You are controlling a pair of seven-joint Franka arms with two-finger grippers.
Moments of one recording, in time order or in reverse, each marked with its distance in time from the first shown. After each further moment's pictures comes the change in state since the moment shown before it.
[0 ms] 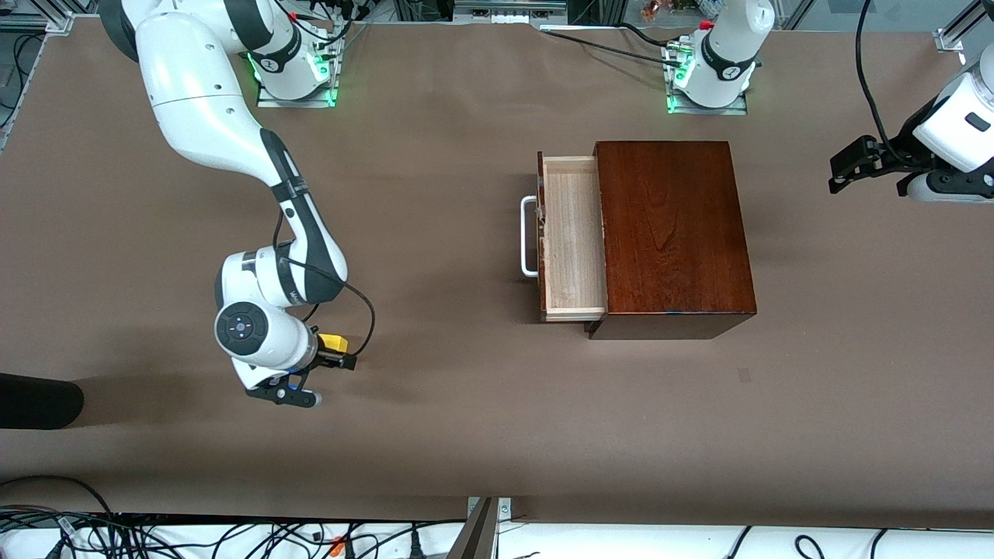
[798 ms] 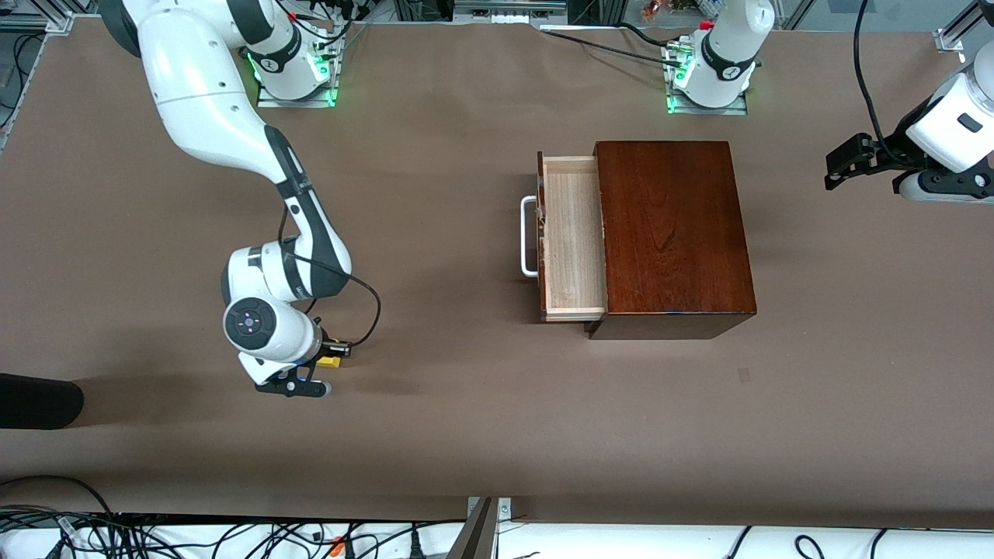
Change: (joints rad) left arm -0.004 0.005 -0.005 0.005 0.000 -0.029 0.007; right arm 0.011 -0.059 -0.014 -0.036 0.000 -0.017 -0.106
